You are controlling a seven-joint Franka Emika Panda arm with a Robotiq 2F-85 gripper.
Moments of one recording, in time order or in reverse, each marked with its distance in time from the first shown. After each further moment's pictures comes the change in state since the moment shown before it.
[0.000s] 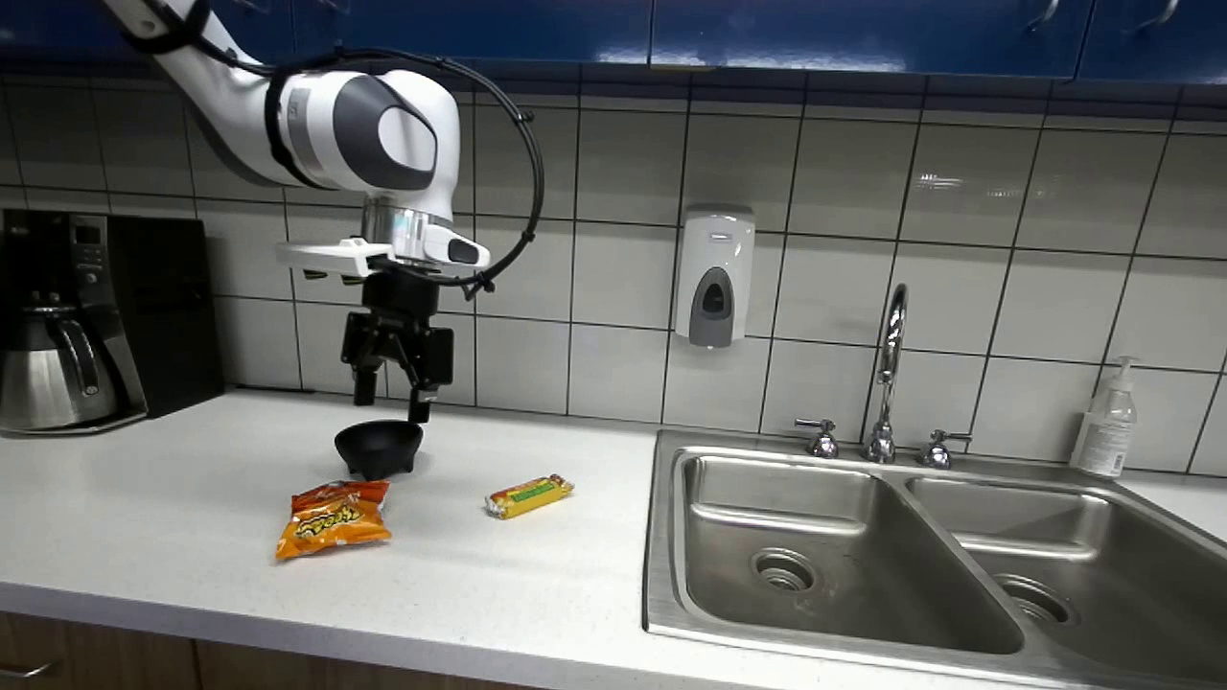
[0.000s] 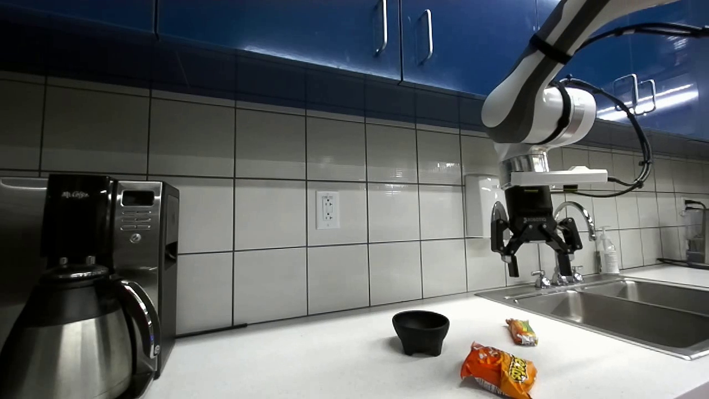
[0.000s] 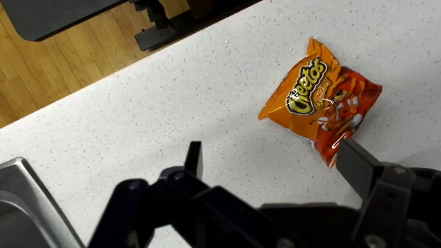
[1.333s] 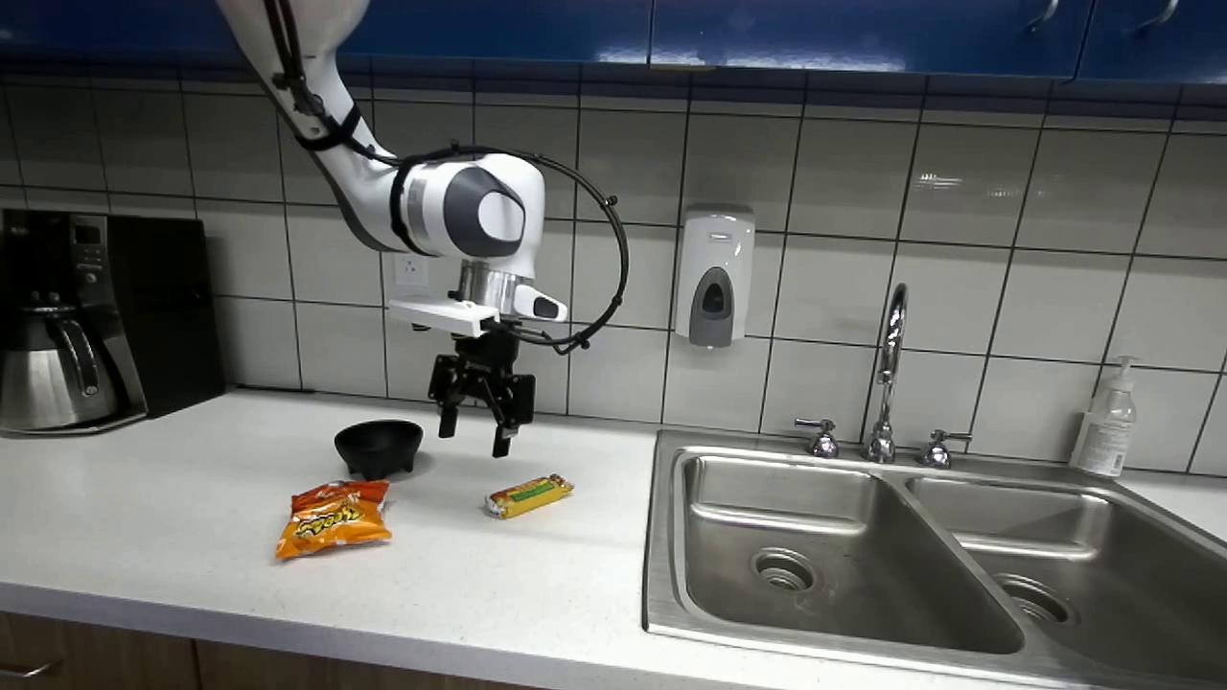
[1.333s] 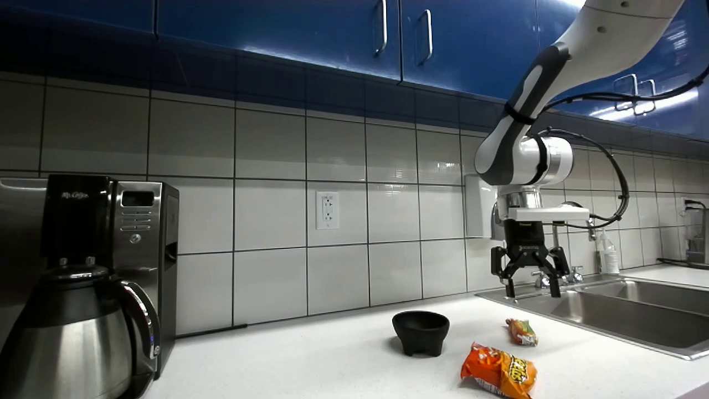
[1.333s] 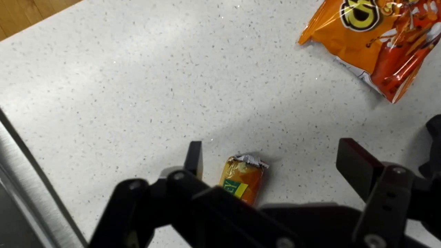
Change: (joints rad) arm -0.031 0.335 -0.087 0.232 0.039 0.071 -0.147
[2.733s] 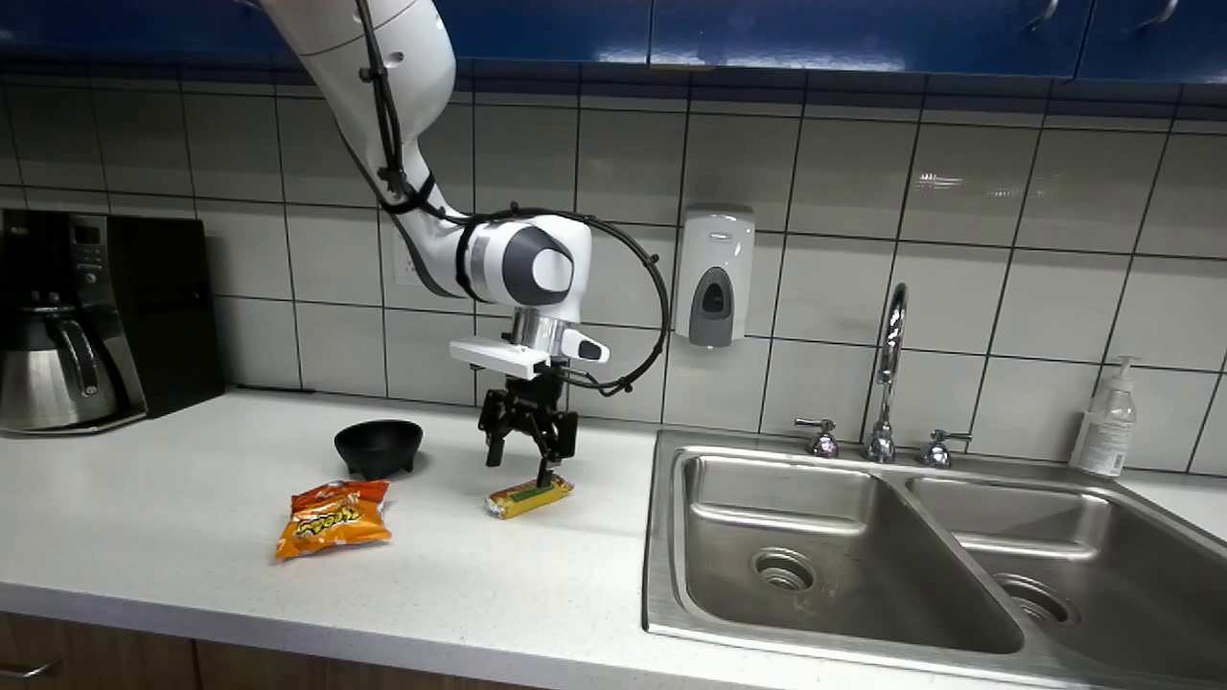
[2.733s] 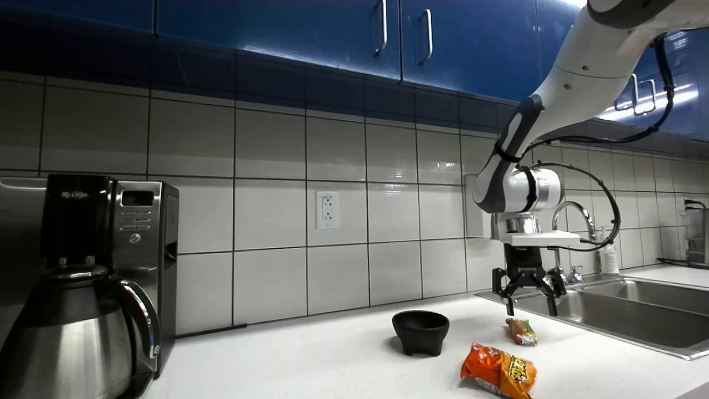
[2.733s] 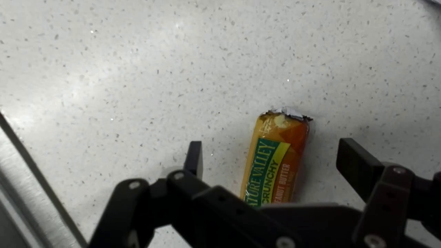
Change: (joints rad) arm -0.057 0.256 -0.008 0.211 0.041 0.000 -0.031
